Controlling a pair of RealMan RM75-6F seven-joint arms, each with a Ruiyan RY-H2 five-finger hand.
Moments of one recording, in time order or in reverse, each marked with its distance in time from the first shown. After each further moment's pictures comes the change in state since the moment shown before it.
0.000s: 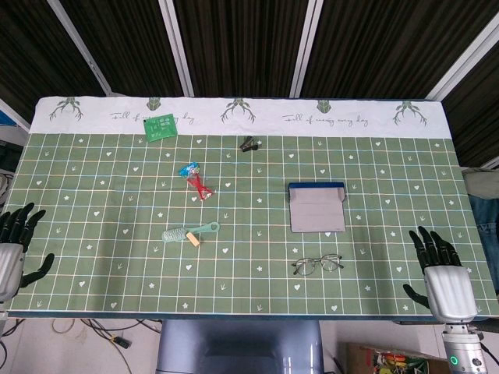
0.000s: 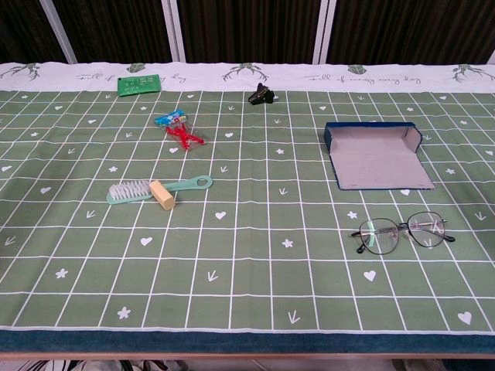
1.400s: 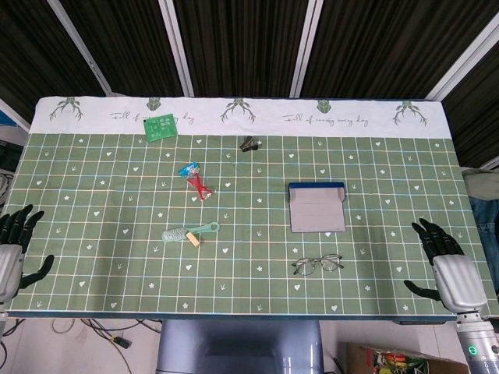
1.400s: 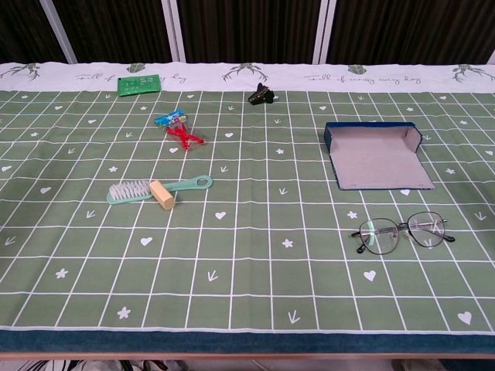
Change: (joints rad) left arm 0.004 0.004 -0.002 -0.022 -0.023 -0.013 -0.001; right arm 0.071 0.158 0.010 -0.066 0.025 -0.138 0.269
